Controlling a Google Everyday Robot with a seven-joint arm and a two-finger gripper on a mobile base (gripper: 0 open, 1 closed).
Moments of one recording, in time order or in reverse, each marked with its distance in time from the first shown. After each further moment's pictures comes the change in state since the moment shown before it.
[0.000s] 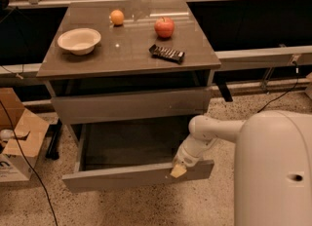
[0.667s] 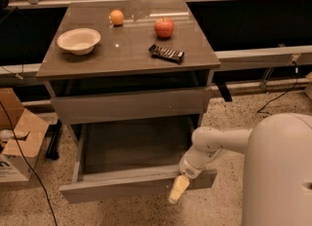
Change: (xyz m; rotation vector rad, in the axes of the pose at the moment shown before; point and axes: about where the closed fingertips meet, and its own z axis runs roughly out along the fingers) arm 0.016 0.030 0.009 -0.009 -0.020 0.093
